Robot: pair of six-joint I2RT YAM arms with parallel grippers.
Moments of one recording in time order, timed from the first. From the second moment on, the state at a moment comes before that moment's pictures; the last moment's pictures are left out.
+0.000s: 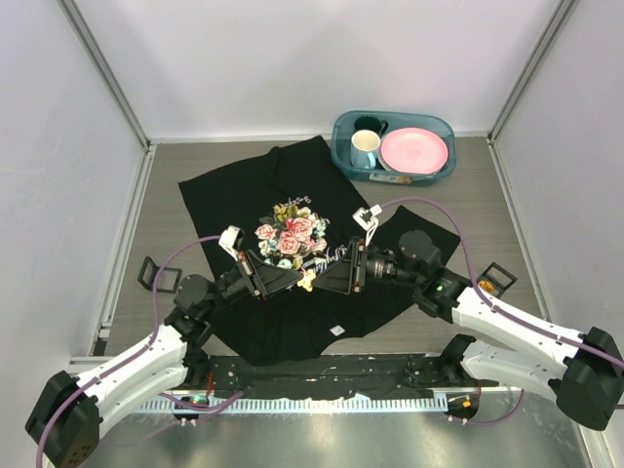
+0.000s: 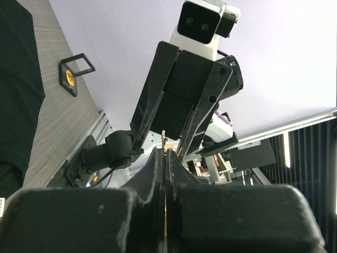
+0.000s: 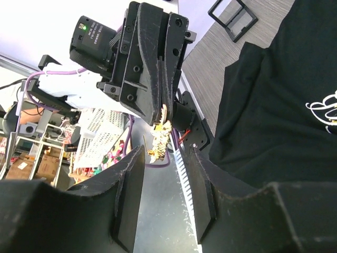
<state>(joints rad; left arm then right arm) -0.66 0.71 0.18 0.77 0.44 -1.43 0.80 0.96 0.59 0.30 -0.56 0.83</state>
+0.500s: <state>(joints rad) -0.66 0.72 0.18 0.77 0.44 -1.43 0.80 1.00 0.59 0.39 -0.59 0.88</state>
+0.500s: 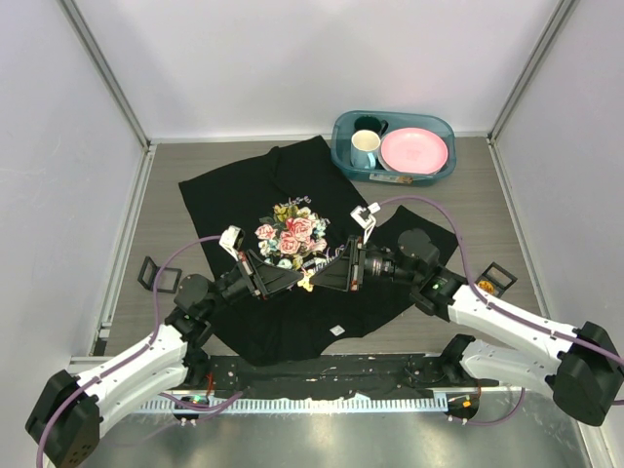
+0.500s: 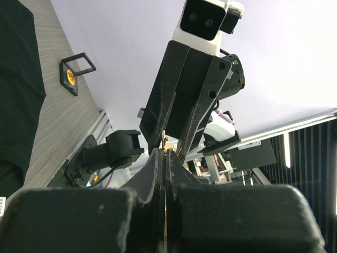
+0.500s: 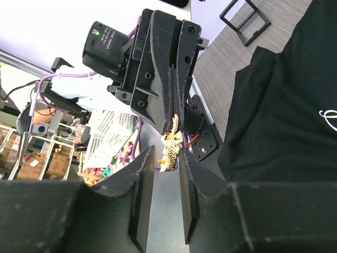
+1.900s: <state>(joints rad) -0.65 0.75 0.19 0.71 0.46 -1.36 0.80 1.07 0.56 0.42 -0.59 0.90</state>
